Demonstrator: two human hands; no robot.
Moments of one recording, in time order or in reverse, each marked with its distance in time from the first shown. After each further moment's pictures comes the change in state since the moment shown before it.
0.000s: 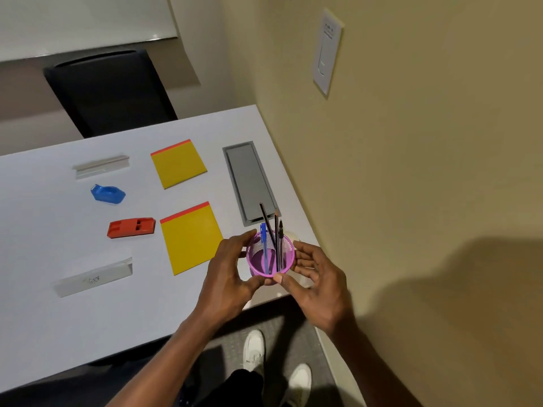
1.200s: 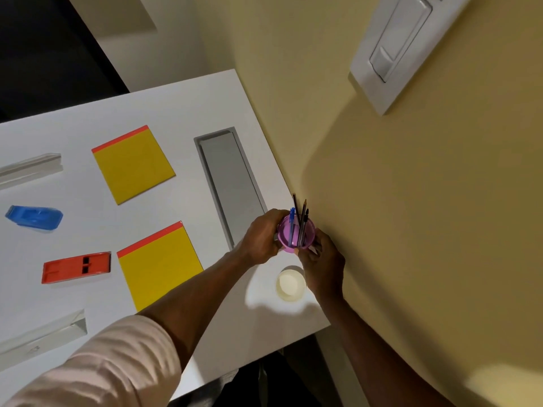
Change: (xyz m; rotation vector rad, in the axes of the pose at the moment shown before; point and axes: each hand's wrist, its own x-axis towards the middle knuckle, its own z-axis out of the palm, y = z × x) left_hand 0.302 -0.134 0.099 0.095 -0.422 0.126; right_hand 0.249 0.114 0.043 -0.258 0.322 0.249
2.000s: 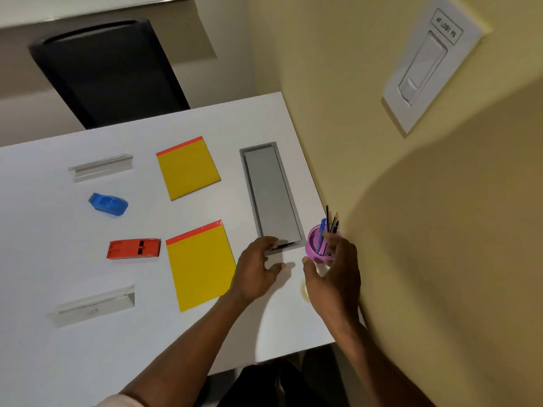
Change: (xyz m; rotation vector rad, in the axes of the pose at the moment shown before) left_hand -0.097 0.011 -0.008 -0.076 0.303 -0.384; right_hand -0.047 -0.066 -0.016 -0.164 -0.049 -0.067
